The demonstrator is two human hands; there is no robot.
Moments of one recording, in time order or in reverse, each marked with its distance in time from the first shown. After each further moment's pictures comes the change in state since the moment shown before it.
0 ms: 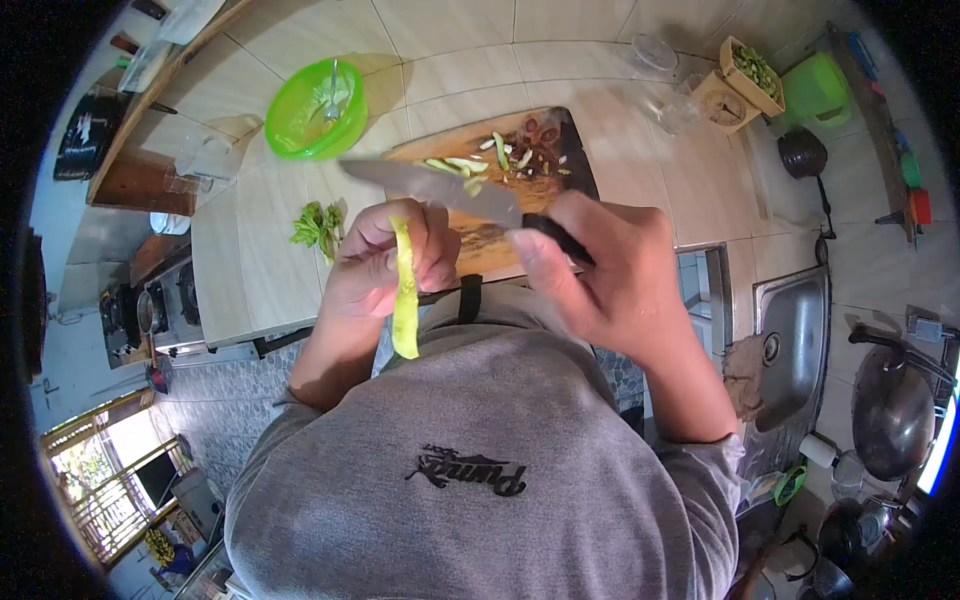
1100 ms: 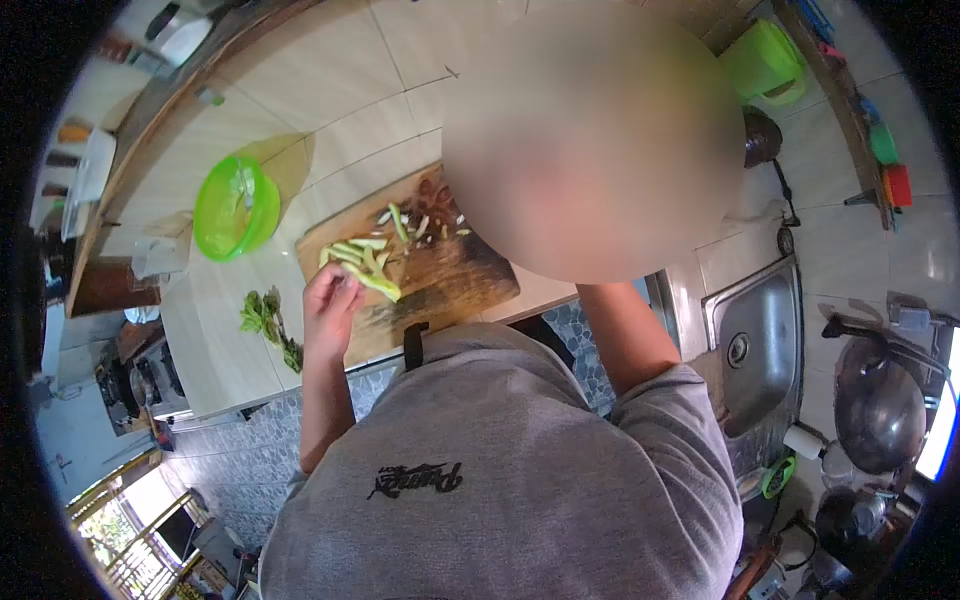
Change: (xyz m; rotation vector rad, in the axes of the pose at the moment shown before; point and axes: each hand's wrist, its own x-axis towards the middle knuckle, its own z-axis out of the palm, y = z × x) left_hand 0.056 -0.076 -0.081 0.606 0.692 -0.095; right_hand 0.057 0.240 -0.033 0.057 0.246 0.459
